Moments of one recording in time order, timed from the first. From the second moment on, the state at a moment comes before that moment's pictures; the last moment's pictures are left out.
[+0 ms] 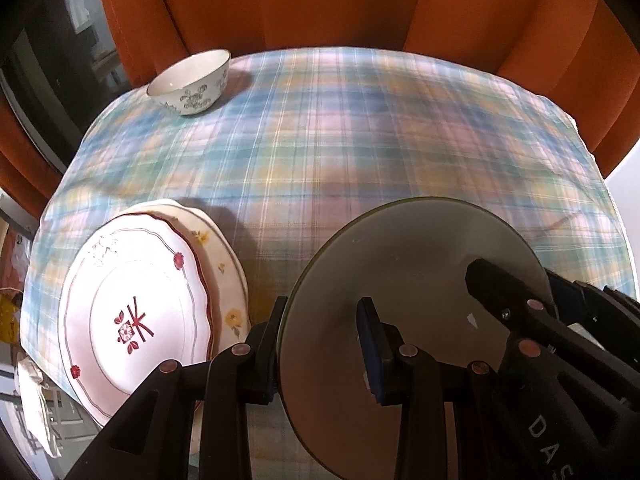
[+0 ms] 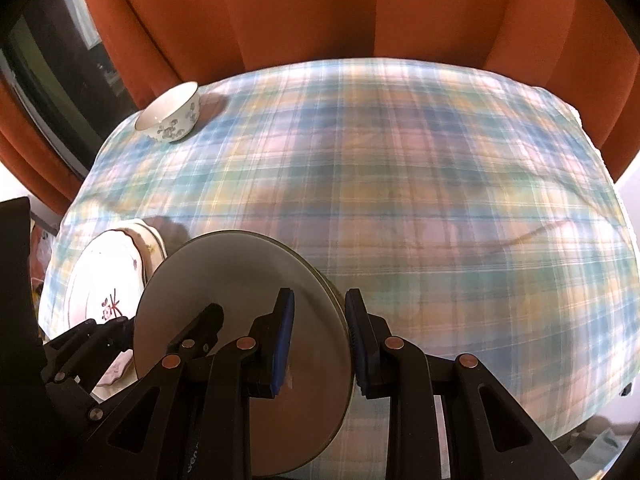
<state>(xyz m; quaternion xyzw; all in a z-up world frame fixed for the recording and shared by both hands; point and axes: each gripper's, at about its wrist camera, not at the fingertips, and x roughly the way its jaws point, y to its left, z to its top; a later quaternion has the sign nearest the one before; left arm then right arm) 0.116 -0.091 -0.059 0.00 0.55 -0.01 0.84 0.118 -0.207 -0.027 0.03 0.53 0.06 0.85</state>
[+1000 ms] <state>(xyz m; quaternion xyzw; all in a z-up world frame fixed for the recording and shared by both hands) 0.102 -0.097 -0.052 0.03 0.51 -0.06 0.86 0.103 -0.210 -0.033 0.05 0.51 0.04 0.86</state>
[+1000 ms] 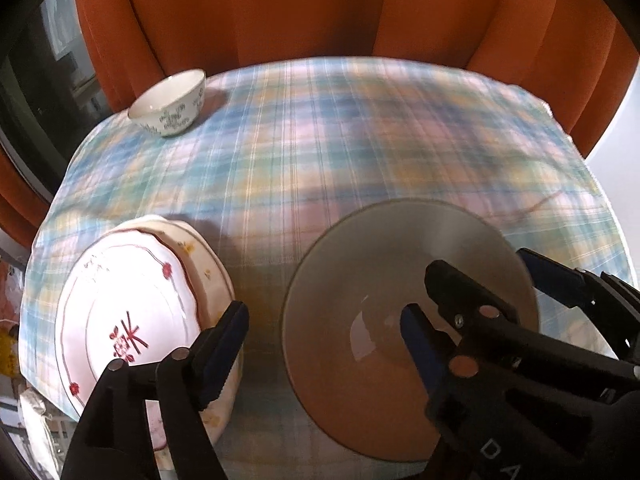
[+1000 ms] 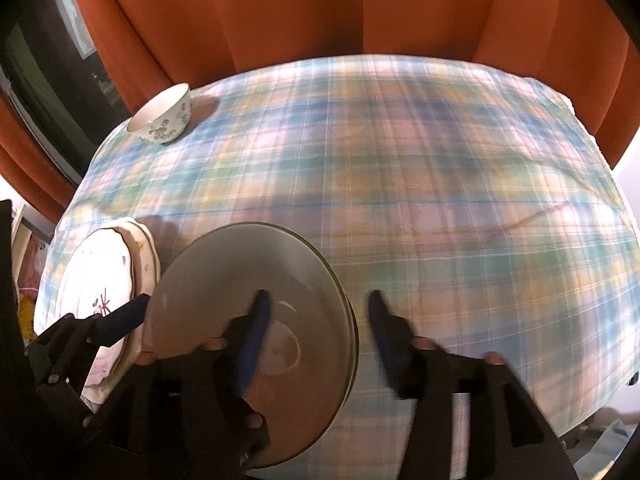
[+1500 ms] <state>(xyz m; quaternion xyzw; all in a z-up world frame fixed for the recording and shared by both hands) 0.096 -0.019 -0.014 -0.01 0.46 -0.06 0.89 0.091 -0.153 0.018 0.02 0.44 0.00 0.90</state>
